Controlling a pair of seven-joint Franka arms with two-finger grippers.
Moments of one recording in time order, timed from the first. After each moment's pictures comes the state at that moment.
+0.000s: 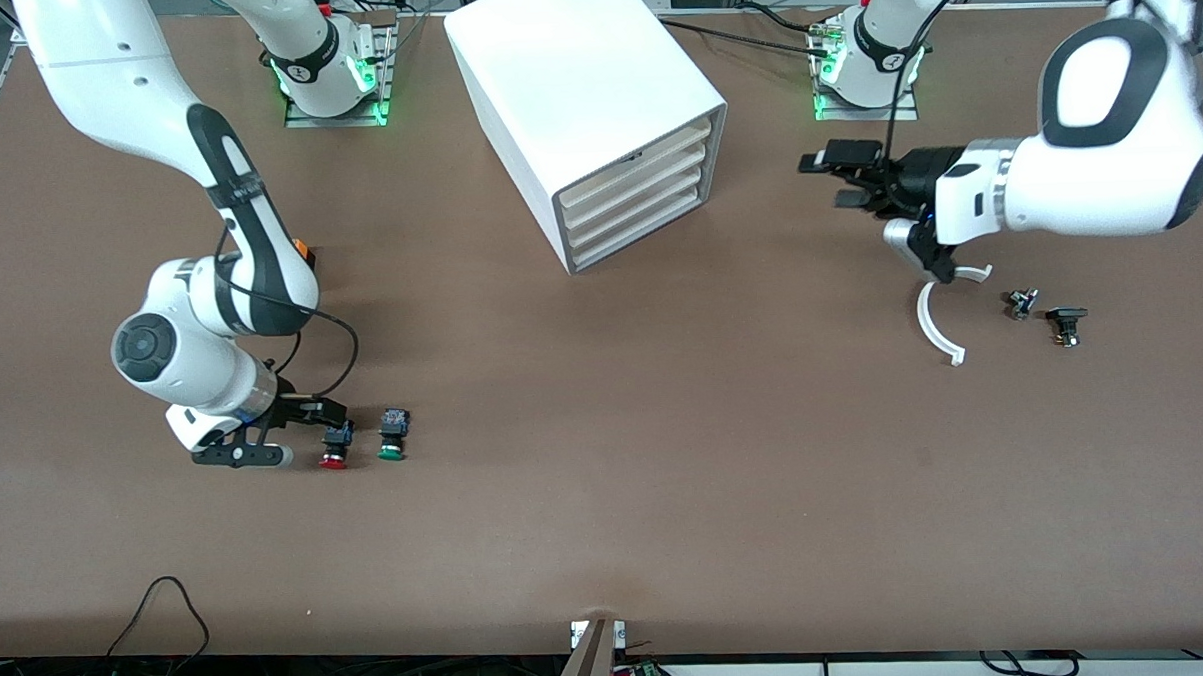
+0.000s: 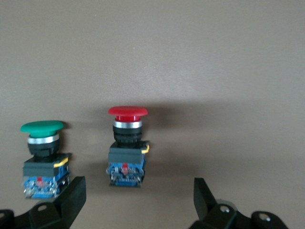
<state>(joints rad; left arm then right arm) -0.04 0.08 -0.07 -1.97 -0.86 1.57 0.41 0.15 0.63 -0.05 -1.74 0.10 2.44 0.09</state>
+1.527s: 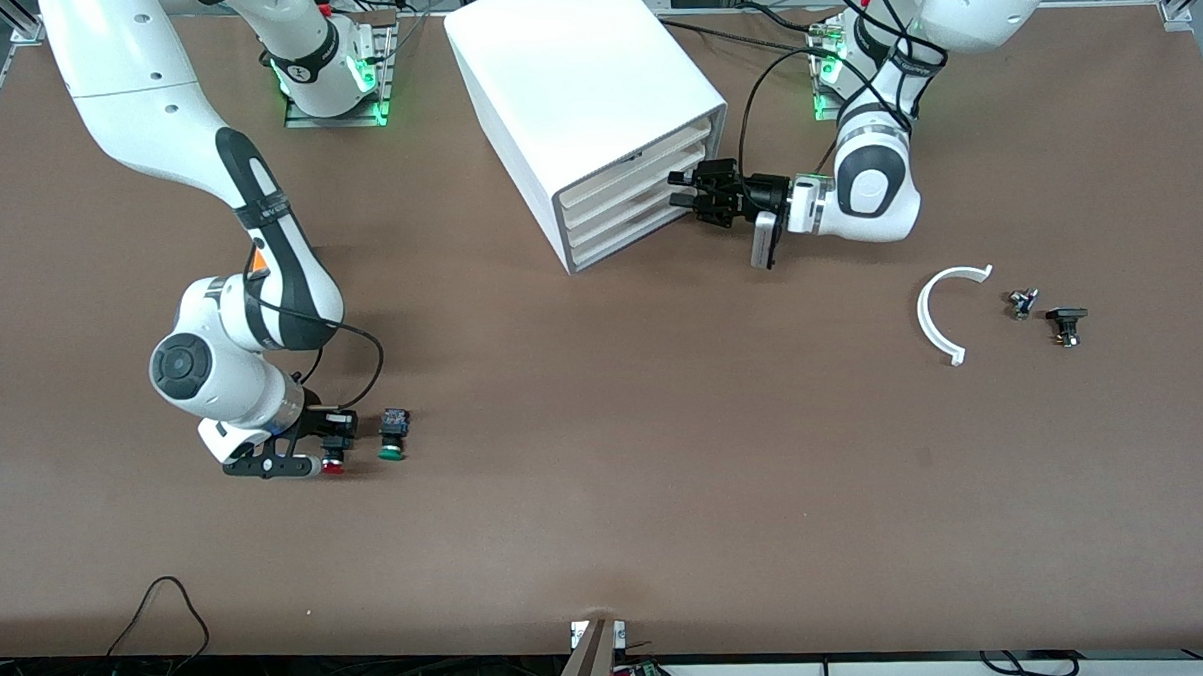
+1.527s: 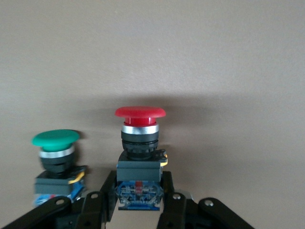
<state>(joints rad) -0.04 0.38 -0.33 -2.45 -1.59 1.85 1.36 0.18 0.69 -0.05 -1.61 0.10 2.34 0.11</state>
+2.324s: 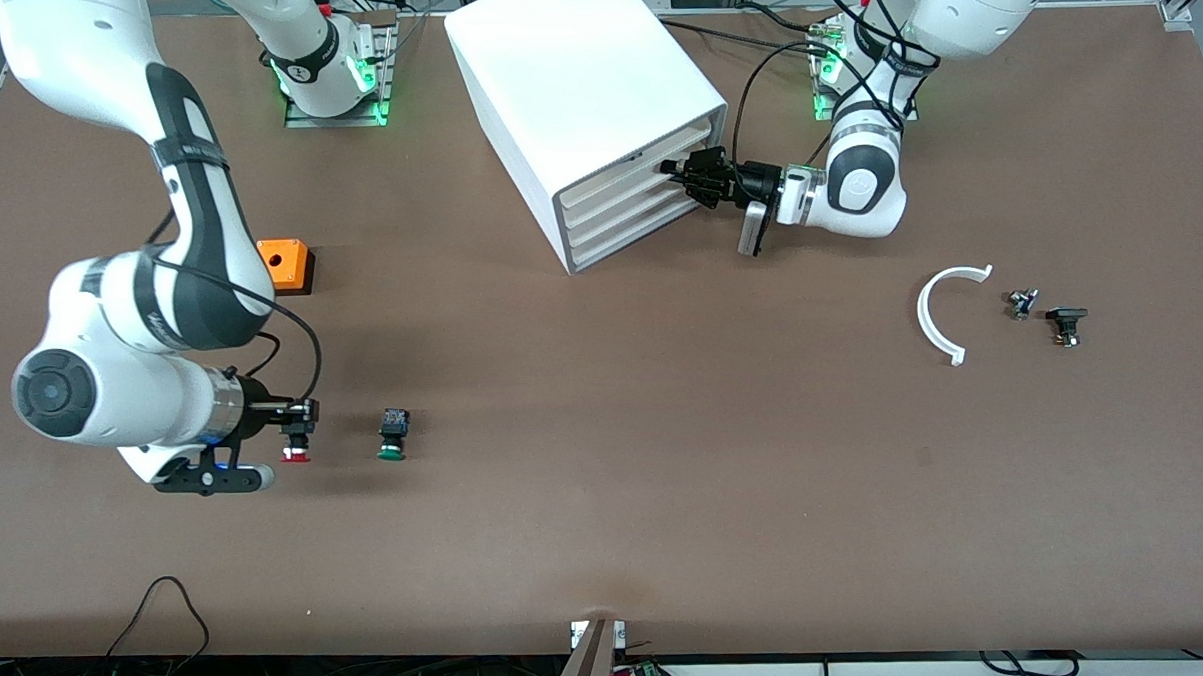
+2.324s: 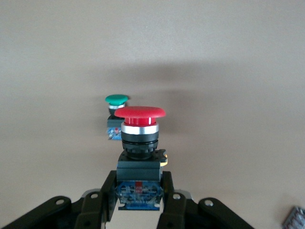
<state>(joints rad) -0.04 0.41 -0.34 -2.47 -1.59 1.78 1.36 0.18 0.66 -0.05 -1.18 0.10 1.70 0.18</state>
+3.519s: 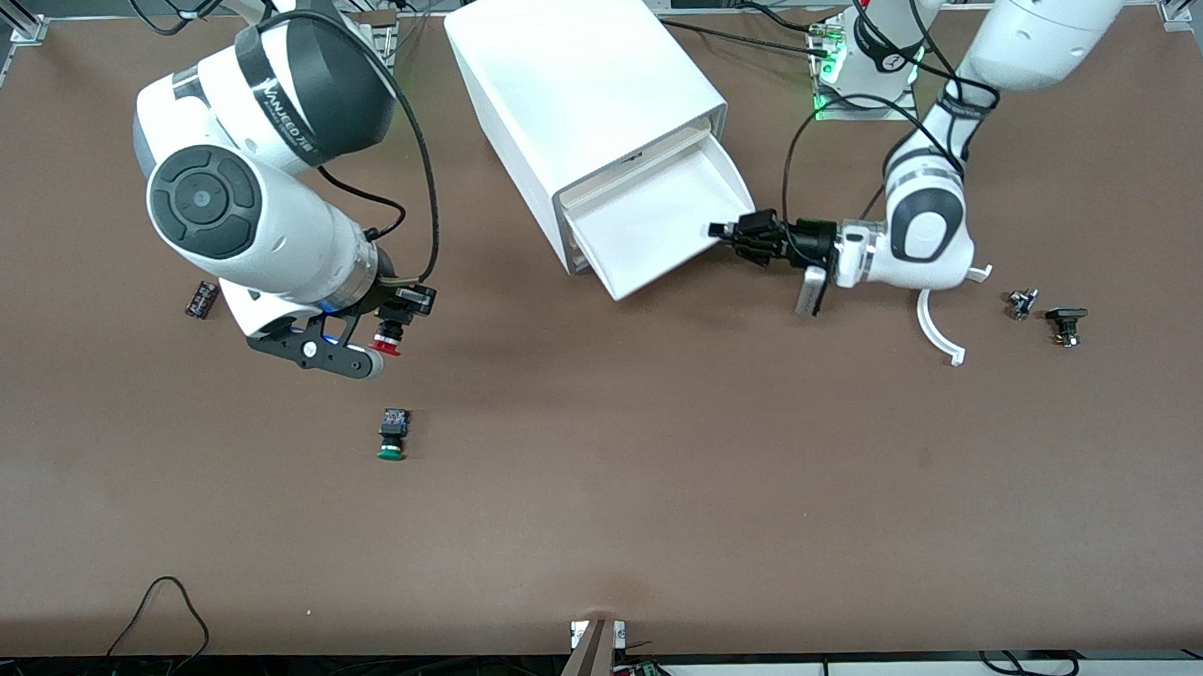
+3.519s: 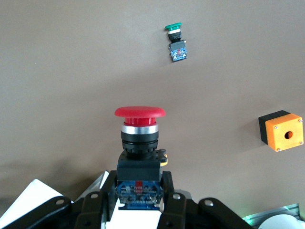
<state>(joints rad) 0.14 0.49 -0.31 -2.24 -1.37 1.78 1.15 0.47 0.53 -0.04 -1.09 0.10 1.46 0.76</state>
